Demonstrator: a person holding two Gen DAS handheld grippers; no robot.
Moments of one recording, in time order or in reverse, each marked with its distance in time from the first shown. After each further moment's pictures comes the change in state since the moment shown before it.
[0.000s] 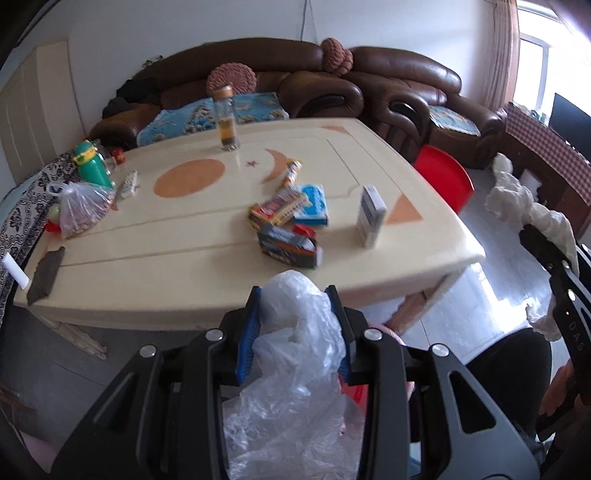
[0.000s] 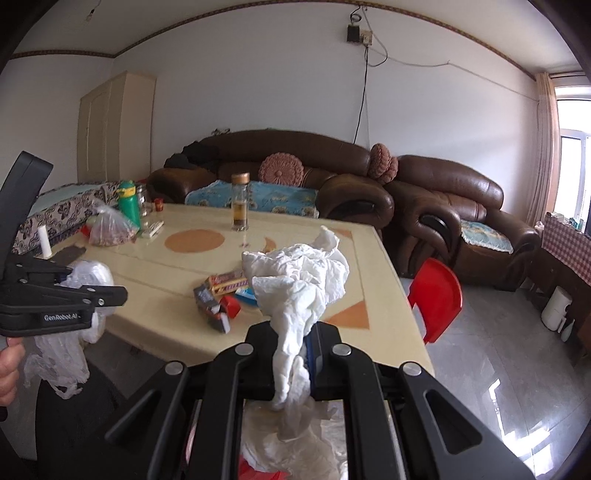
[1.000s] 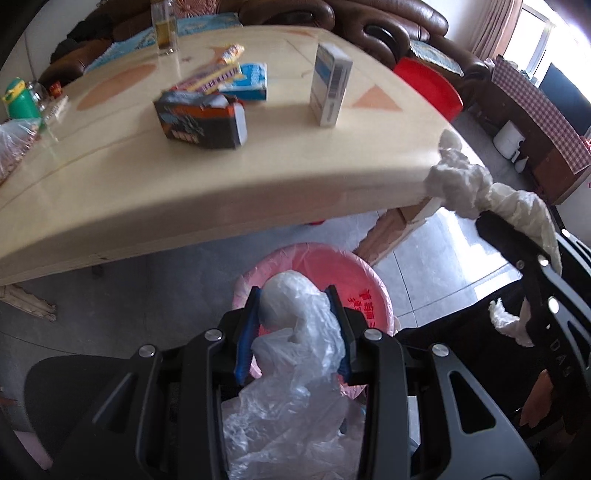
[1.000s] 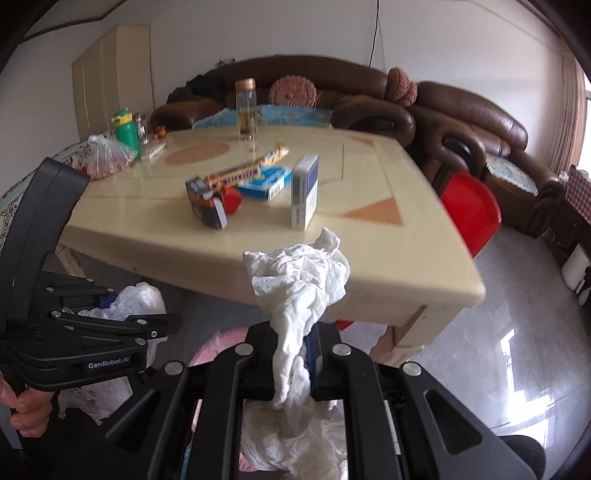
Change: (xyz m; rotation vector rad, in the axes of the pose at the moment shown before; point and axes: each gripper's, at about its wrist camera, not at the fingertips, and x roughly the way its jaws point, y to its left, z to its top) left arm 0.126 -0.050 -0.068 0.007 0.283 -0.152; right arm 0.086 -0.004 -0.091 0.028 0.295 0.077
